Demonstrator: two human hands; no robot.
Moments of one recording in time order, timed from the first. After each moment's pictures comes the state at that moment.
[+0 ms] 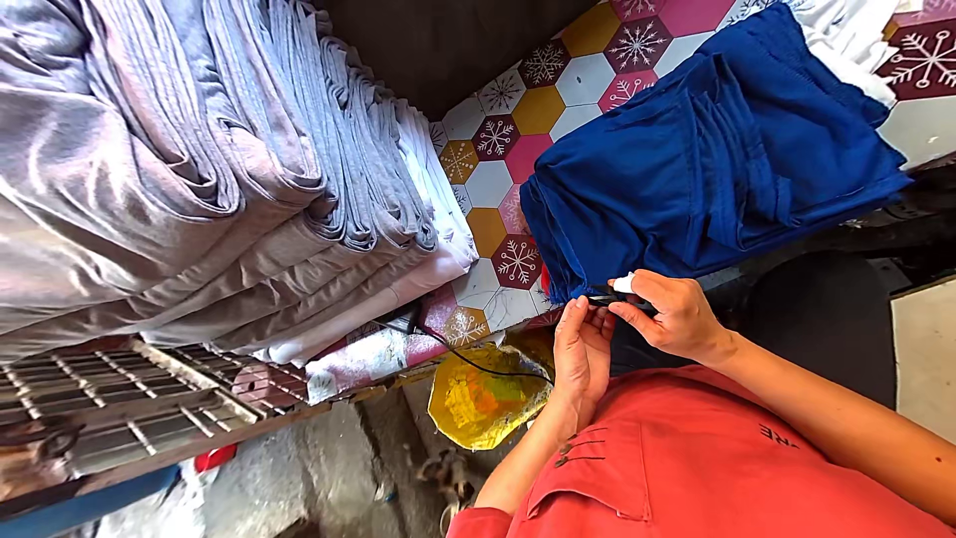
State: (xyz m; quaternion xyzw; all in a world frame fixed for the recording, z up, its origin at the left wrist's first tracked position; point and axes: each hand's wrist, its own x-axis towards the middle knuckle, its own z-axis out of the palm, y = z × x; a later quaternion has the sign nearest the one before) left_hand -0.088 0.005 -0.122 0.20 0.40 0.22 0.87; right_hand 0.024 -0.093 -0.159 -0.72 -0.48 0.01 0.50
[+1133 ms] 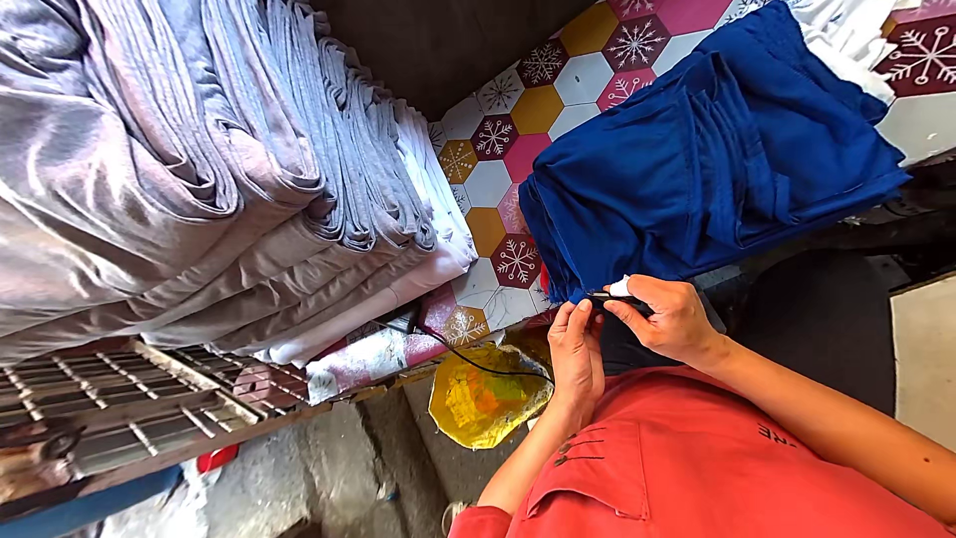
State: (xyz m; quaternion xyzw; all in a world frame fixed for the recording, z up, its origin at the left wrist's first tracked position) left_hand -0.093 0.001 -0.125 0.30 0.41 0.26 0.82; right_hand 0.012 -0.089 -0.154 -0.72 -0.44 0.02 0.53
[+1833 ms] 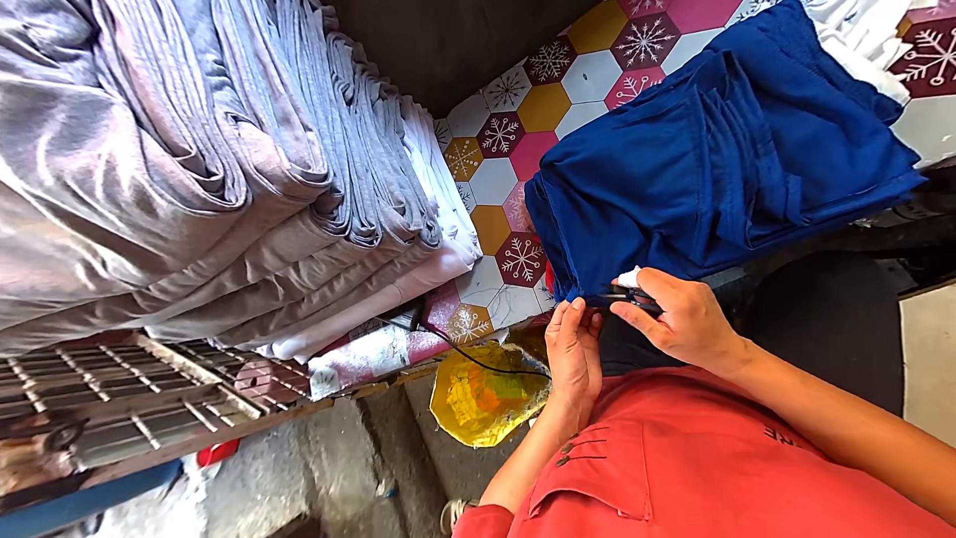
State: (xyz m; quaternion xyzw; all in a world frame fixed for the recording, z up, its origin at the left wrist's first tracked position) left_hand -0.097 0.011 -0.122 0.27 0.42 0.27 0.83; right_hand 0.015 -0.093 -0.136 -0.77 -0.45 0.05 0.46
